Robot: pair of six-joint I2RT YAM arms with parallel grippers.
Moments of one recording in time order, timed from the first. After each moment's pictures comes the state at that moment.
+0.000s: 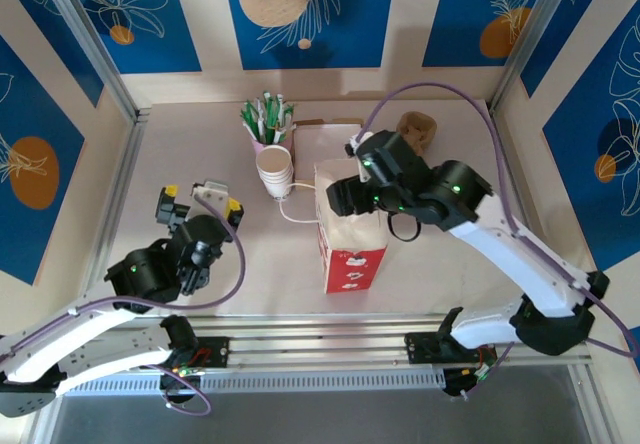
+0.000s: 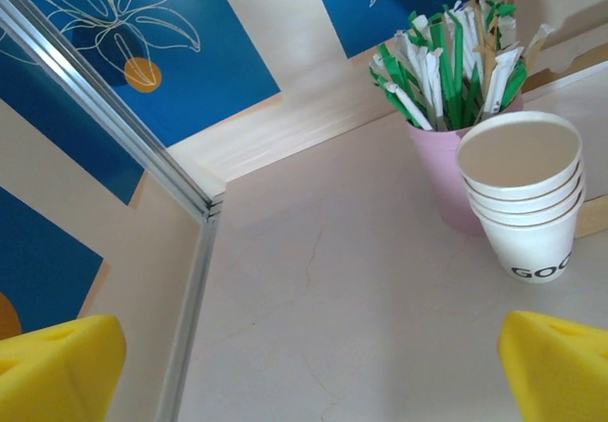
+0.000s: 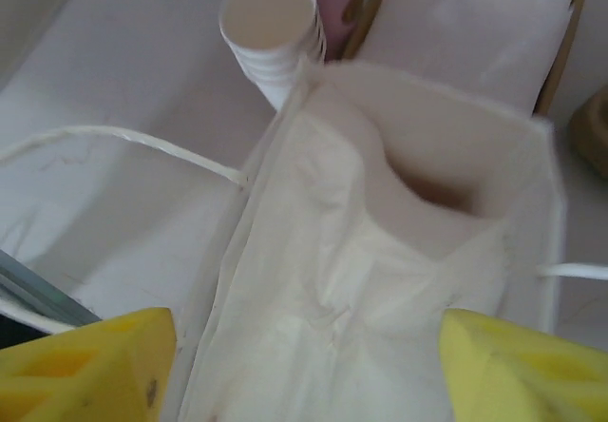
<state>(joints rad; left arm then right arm) -1.01 0.74 0.91 -0.67 -1.05 -0.01 0.89 1.28 1.67 -1.17 0.19 0.40</state>
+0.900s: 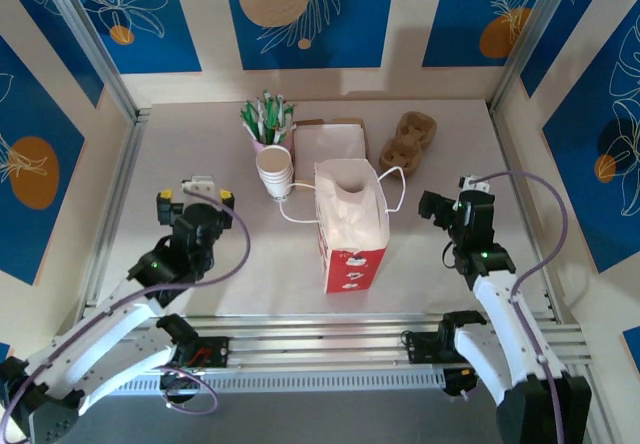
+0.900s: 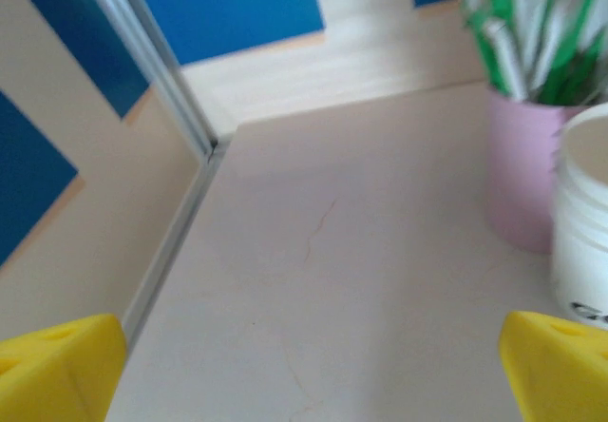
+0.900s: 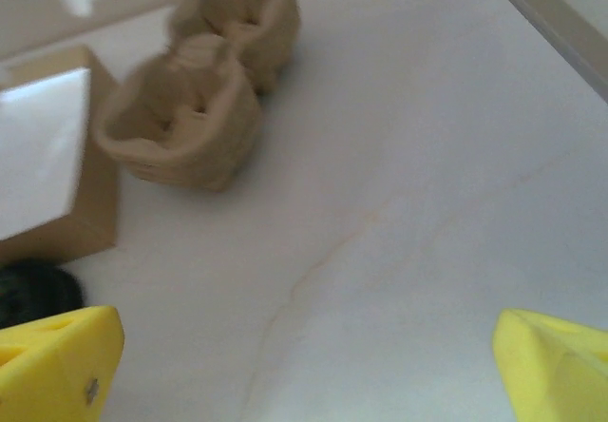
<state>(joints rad) -0.63 0.79 0.66 -0.31 -0.84 -0.07 0.05 0.81 0.50 -0.24 0.16 0.31</state>
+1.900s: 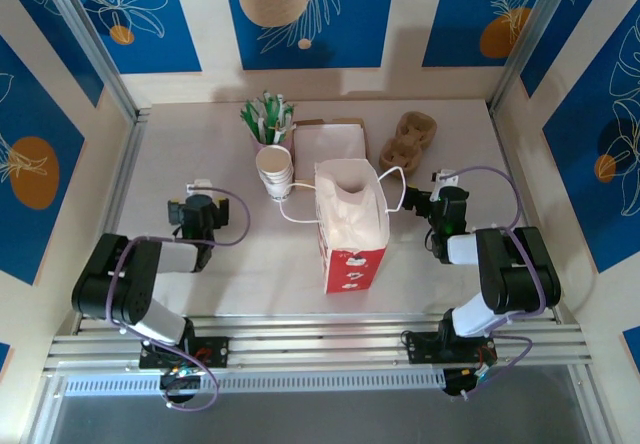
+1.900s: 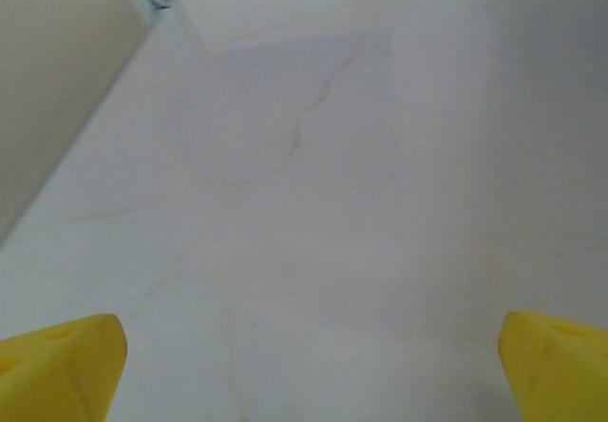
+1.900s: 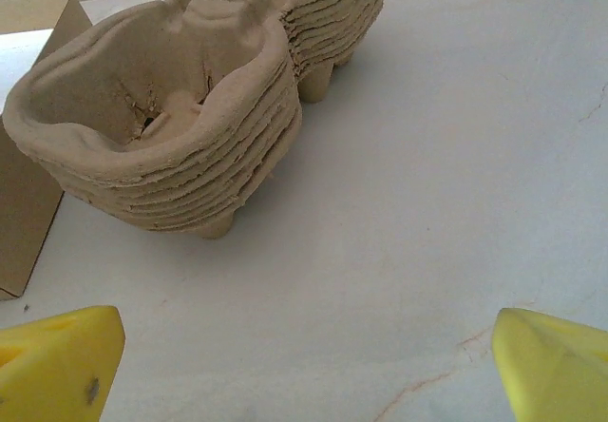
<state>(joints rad) -0.17 1.53 0.40 0.64 -0.42 0.04 0.03 1.53 0.39 0.72 0.05 0.14</state>
